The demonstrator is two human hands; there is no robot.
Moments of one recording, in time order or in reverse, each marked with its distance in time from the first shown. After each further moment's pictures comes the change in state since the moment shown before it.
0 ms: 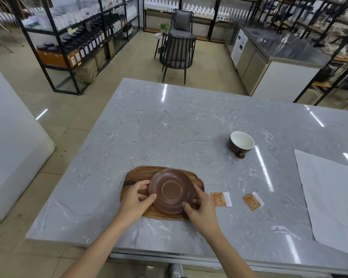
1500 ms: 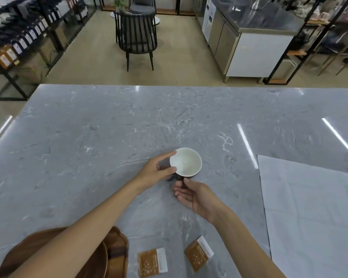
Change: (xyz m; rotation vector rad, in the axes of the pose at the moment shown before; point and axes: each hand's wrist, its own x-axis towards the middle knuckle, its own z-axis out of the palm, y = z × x) left_hand 0.232 0.173 0.262 -0.153 -0.487 0.096; right_hand 0.211 0.066 -0.204 0.958 -0.237 0.698
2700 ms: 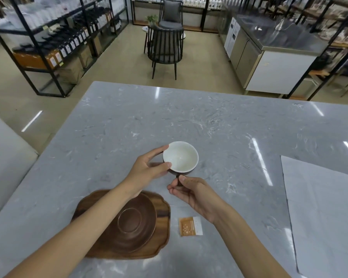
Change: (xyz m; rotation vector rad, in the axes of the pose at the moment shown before) left_hand -0.162 0.007 -0.085 -0.208 0.206 0.118; right_hand -0.090 0.065 0.131 -0.200 -0.250 -0.152
